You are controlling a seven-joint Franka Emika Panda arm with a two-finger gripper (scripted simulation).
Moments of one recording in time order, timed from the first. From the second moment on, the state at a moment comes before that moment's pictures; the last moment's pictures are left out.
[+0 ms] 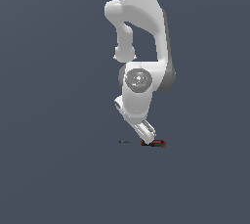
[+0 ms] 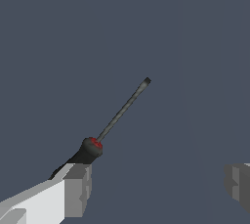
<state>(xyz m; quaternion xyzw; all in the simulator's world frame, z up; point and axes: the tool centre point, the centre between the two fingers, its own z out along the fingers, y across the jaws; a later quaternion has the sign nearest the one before) 0.057 0.036 0.102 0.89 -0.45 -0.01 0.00</state>
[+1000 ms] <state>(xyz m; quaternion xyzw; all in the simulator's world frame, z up) 0.087 0.068 0.075 0.76 -0.65 0.00 0.00</state>
